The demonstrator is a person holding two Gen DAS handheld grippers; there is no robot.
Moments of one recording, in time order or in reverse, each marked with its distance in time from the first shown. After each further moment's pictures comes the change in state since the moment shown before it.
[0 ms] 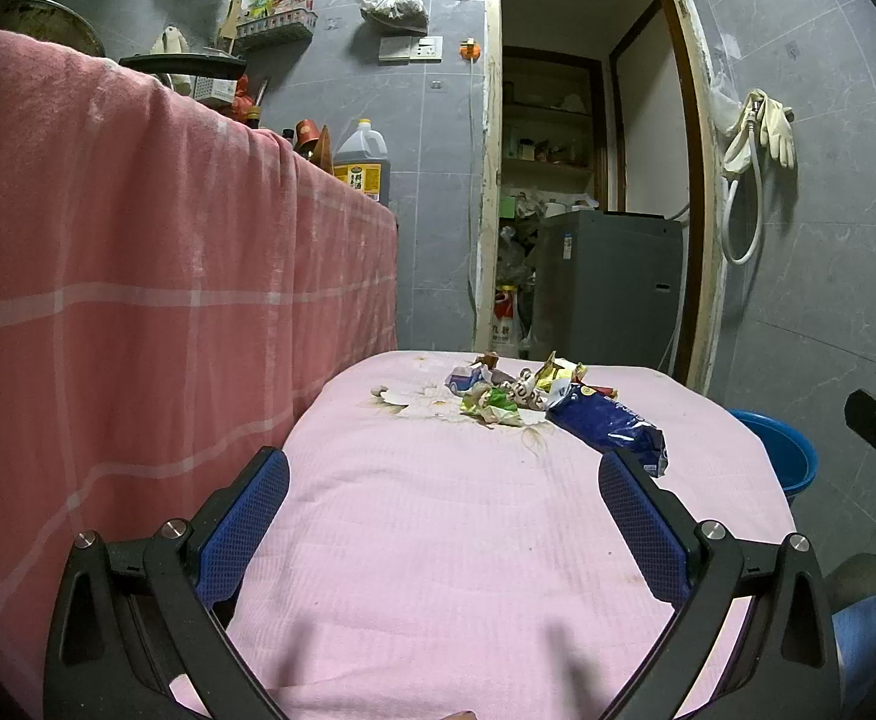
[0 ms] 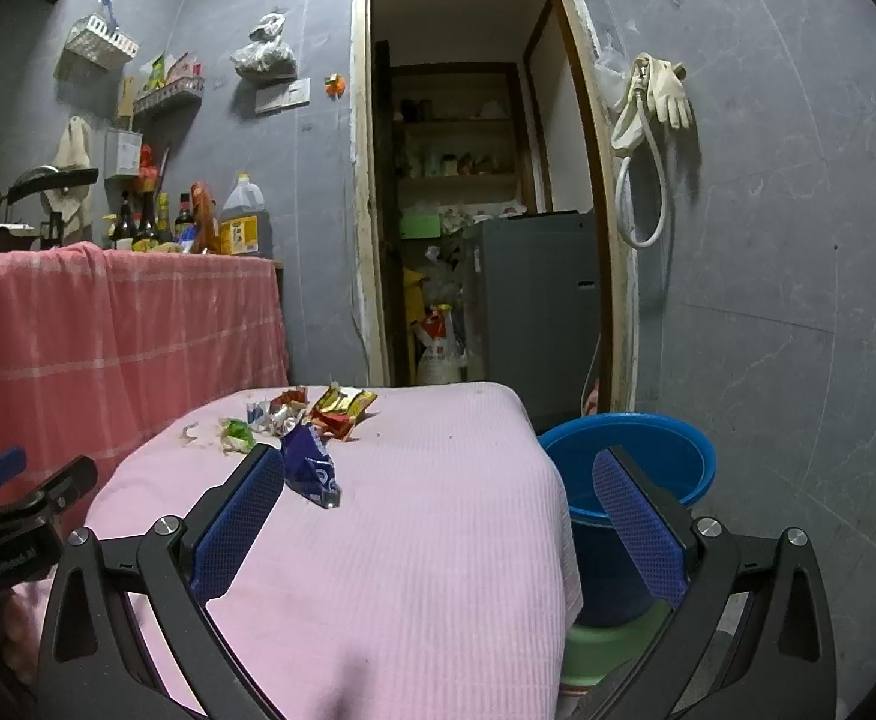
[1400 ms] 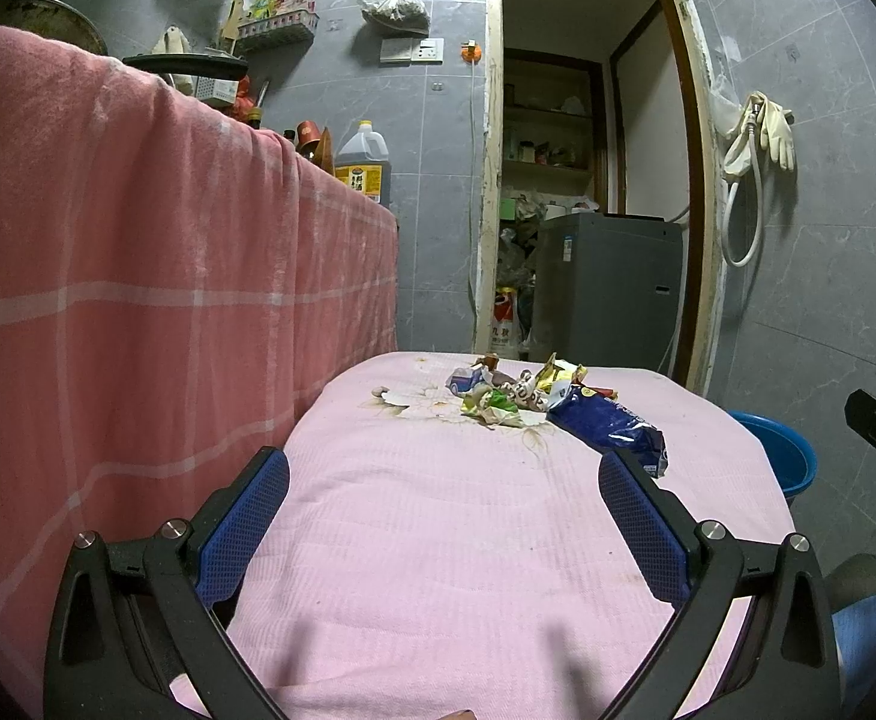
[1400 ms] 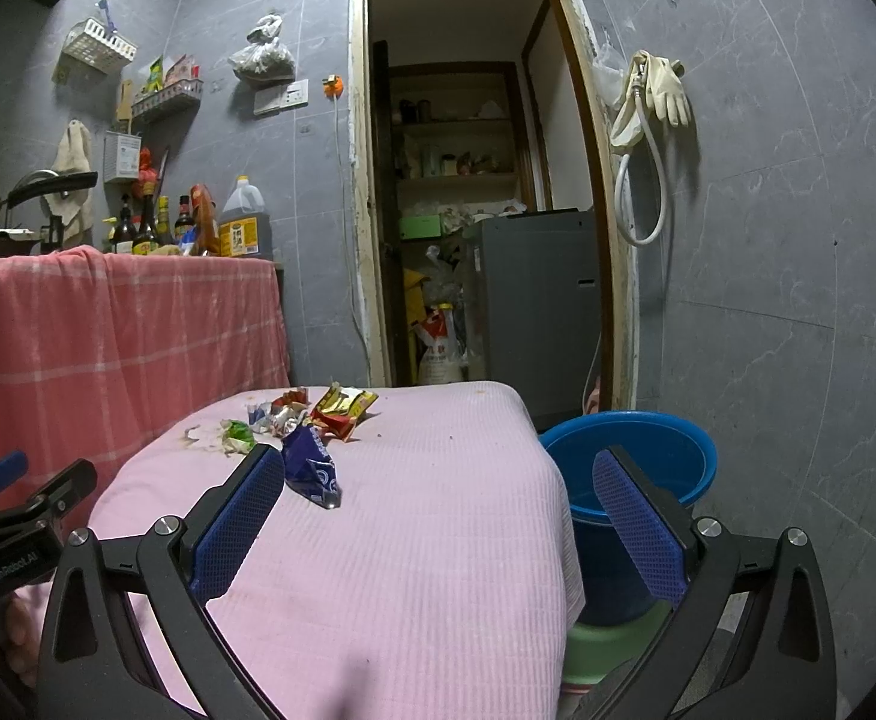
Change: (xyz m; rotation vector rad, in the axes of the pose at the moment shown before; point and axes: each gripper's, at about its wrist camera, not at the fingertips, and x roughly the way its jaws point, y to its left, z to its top) left arm -0.003 -0.001 0.002 0.000 -0.003 0.002; right arm -0.002 -0.003 0.003 0.010 0.001 0.006
